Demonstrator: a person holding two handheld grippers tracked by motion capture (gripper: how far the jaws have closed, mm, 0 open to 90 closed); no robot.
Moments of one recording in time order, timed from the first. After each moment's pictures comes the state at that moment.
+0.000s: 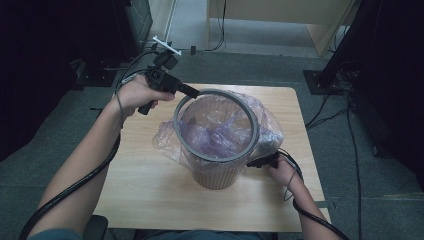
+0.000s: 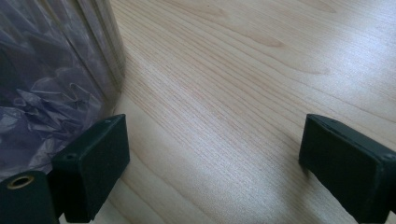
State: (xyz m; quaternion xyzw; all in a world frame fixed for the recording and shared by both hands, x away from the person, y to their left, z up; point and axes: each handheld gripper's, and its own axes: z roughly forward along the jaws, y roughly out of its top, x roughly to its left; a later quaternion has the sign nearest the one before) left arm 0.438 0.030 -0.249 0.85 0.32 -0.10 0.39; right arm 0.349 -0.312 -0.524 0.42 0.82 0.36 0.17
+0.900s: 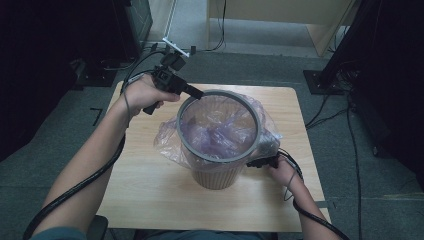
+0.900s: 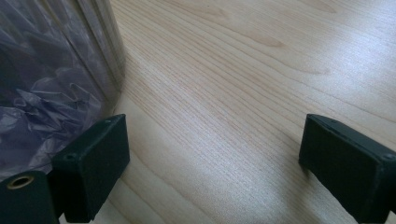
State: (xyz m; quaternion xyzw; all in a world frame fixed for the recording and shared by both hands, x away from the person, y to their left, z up) left arm 0.436 0.012 -0.248 0.87 0.32 -0.09 0.38; right arm 0.349 -0.312 -0.524 0.42 0.82 0.36 0.17
